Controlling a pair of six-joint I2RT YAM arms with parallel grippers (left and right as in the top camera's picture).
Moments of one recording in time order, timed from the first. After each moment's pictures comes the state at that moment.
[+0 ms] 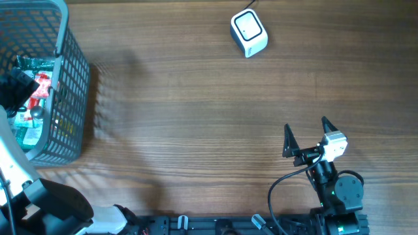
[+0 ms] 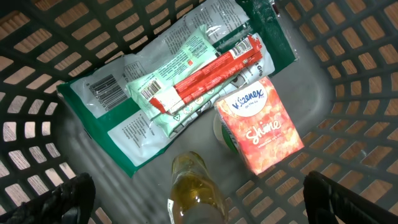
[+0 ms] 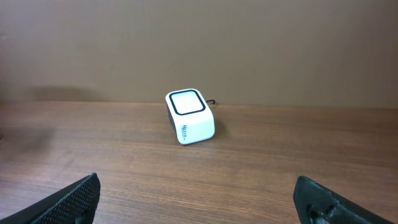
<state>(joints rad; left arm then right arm) 0.67 1.63 1.58 -1.02 -0.04 -0.27 0.14 0.01 0.01 0.00 -0.07 0.06</state>
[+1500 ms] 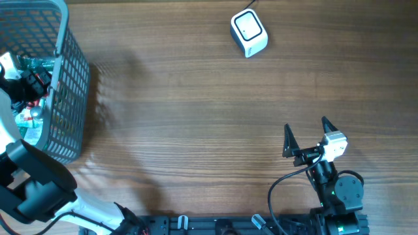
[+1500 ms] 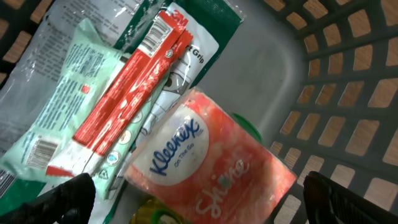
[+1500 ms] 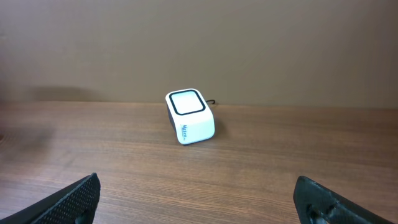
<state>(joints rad) 0.67 1.86 1.58 -0.89 0.22 0.05 0.14 0.01 0.01 0.00 -0.07 0.06</state>
